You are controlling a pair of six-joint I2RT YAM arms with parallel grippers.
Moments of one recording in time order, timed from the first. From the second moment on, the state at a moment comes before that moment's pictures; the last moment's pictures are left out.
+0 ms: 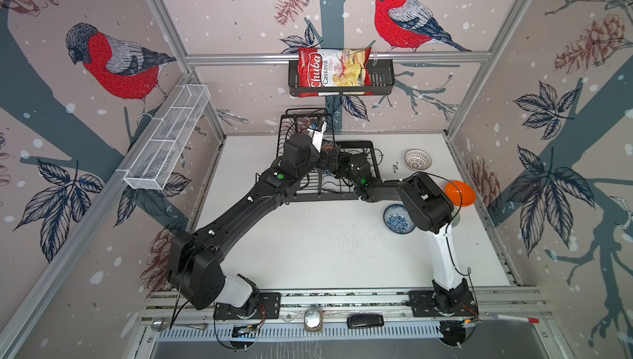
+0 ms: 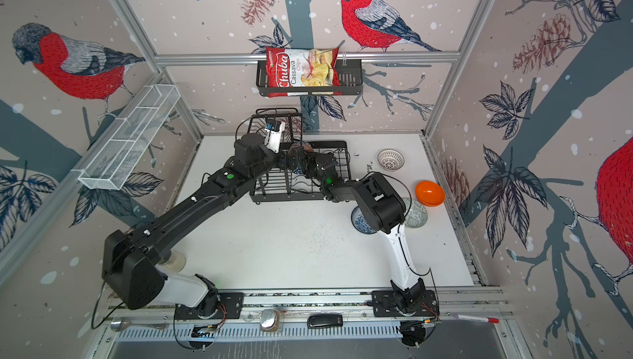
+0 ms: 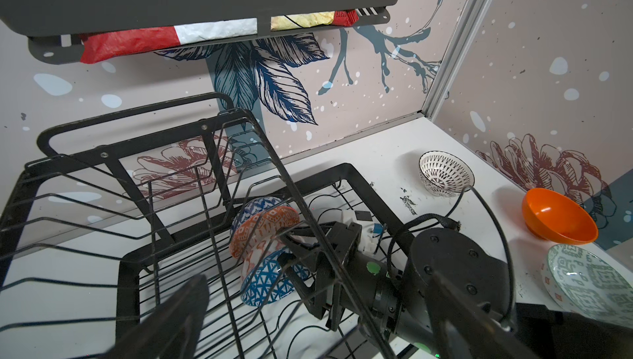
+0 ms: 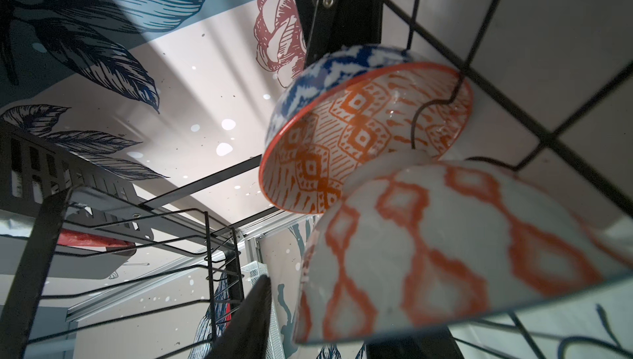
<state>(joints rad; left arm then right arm) -0.59 1.44 1.26 -0.10 -0.06 -0.08 0.64 2.22 1.29 0.78 -0.05 1.86</state>
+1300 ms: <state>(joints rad) -0.58 1.43 1.26 -0.11 -0.06 -0.08 0.59 1.86 1.00 0.70 -0.08 1.70</state>
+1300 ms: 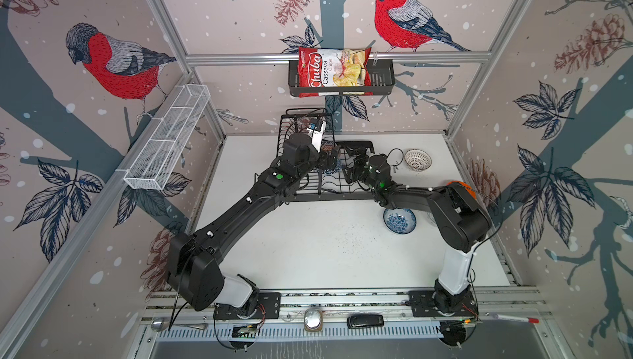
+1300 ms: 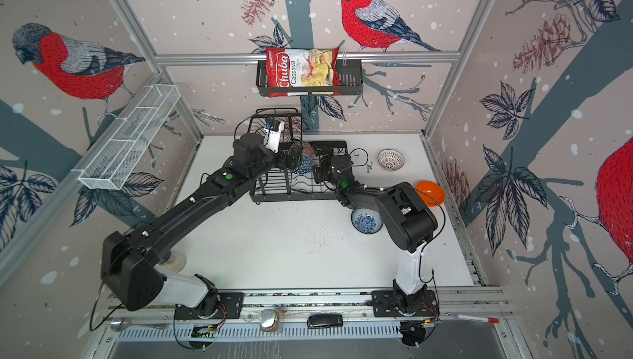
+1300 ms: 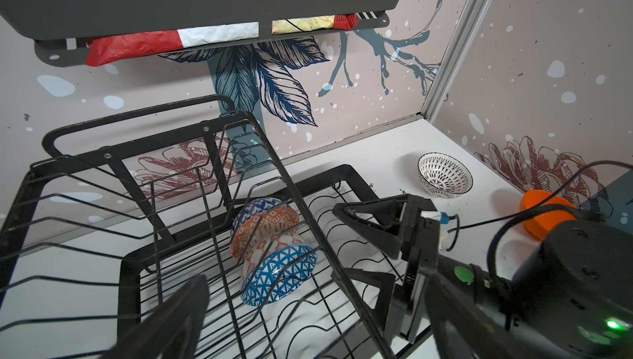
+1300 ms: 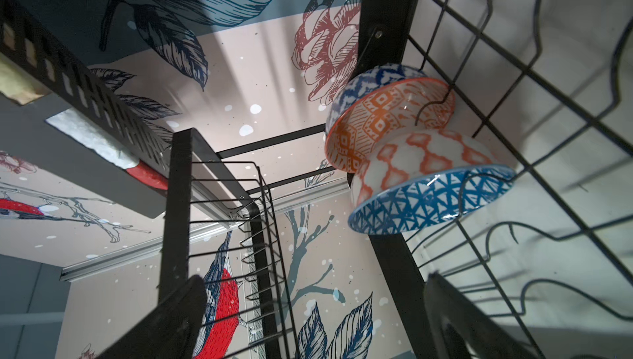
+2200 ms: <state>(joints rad) -0.68 1.52 1.32 -0.07 0.18 -0.23 0.30 1.05 0.73 -0.20 0.08 0.95</state>
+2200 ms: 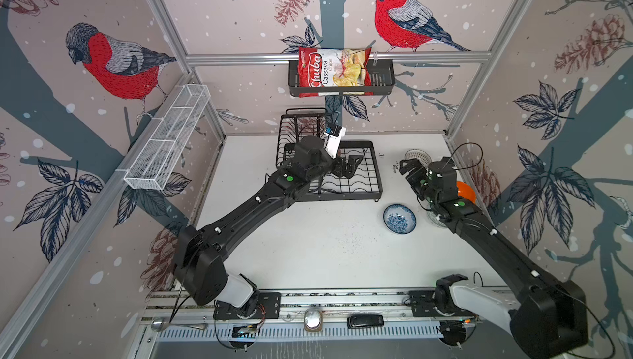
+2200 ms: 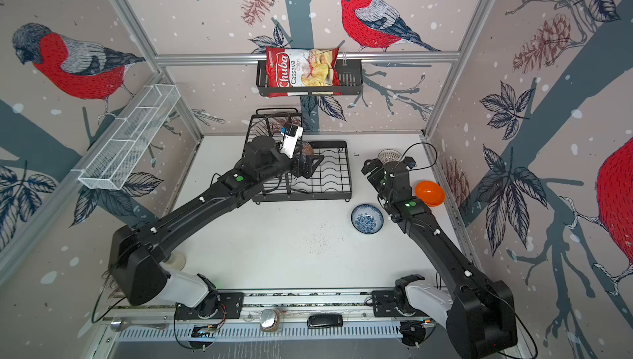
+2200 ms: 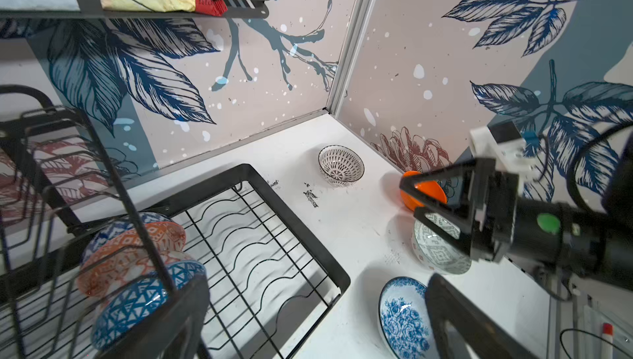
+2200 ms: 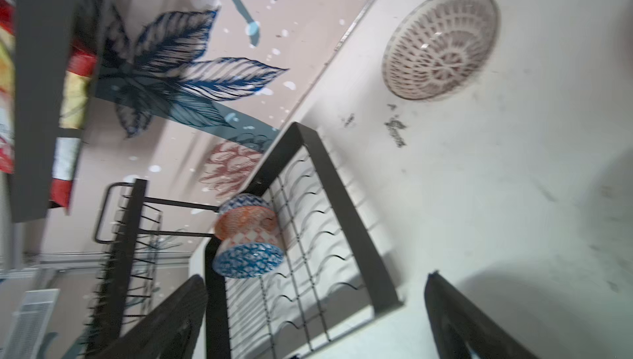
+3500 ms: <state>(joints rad) -0.93 1.83 1.53 -0.26 0.19 -0.29 0.25 0.85 0.28 -0.31 -0.01 0.86</state>
